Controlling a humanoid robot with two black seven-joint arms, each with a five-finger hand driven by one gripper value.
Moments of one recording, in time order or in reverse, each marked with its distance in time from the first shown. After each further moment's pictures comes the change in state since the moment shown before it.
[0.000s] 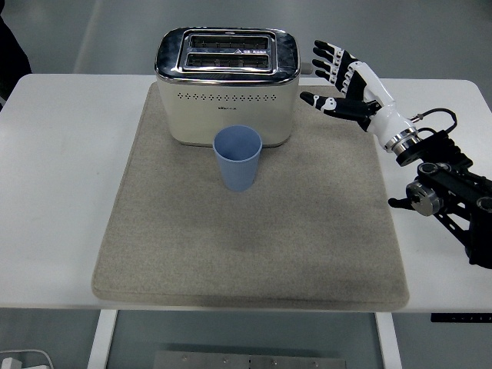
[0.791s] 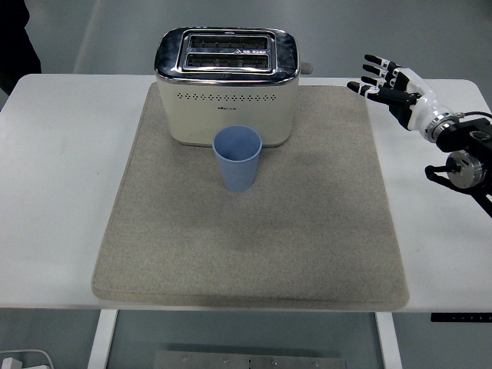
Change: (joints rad) left arm -0.002 0.000 0.002 -0.002 0.001 0.000 0.000; right arm 0.078 -0.076 0.024 -0.086 0.274 0.017 -0.422
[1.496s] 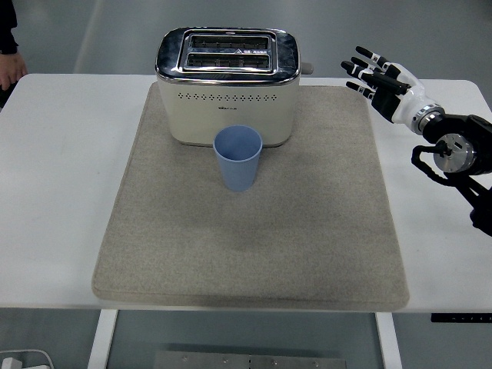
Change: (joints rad) left arm 0.000 0.000 -0.002 0.000 -0.001 -0.001 0.000; right arm 0.016 0.079 0.065 -0.072 0.191 0.049 -0.038
